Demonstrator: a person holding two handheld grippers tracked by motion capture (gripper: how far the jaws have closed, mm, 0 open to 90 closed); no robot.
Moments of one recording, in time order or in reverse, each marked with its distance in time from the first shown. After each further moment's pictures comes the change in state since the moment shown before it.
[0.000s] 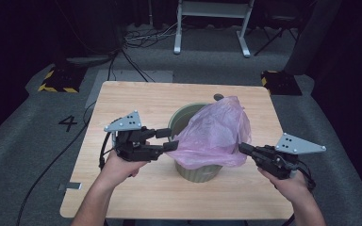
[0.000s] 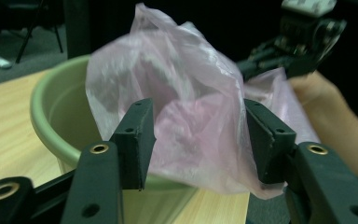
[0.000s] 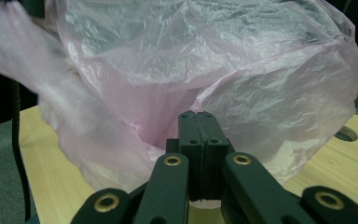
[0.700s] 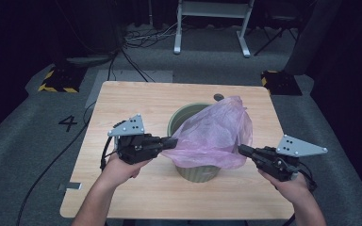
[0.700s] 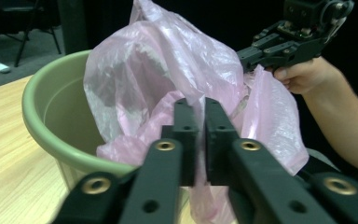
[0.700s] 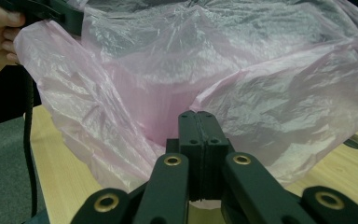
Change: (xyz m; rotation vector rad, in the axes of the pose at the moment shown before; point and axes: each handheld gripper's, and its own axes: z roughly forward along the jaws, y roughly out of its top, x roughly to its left) left arm -0.008 -0.014 0.008 0.042 0.030 0.059; right arm 0.004 0.000 -0.003 -0.007 0.035 -0.024
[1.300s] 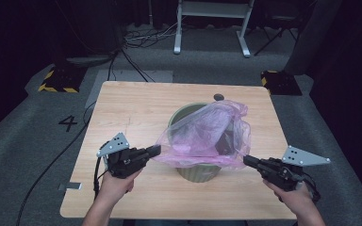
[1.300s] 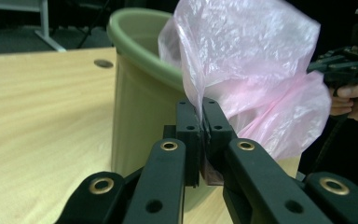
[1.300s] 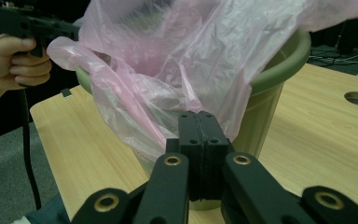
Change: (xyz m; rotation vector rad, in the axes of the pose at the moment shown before) left arm 0.011 -0.068 -0.011 -0.068 0.161 -0.171; right arm -0.005 -0.038 -0.012 0.022 0.005 0.104
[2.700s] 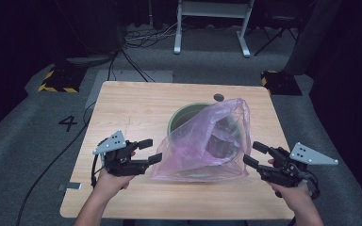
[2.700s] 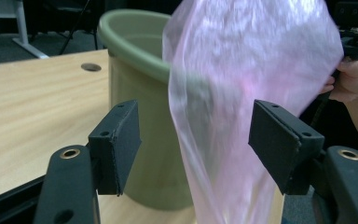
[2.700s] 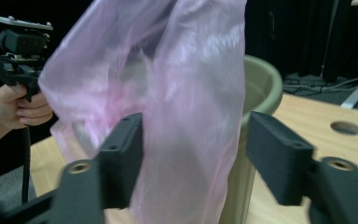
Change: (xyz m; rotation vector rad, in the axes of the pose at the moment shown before) left arm 0.014 0.015 -0.003 -0.007 -0.068 0.076; right arm -0.006 0.008 -0.004 -0.162 -0.031 0.036
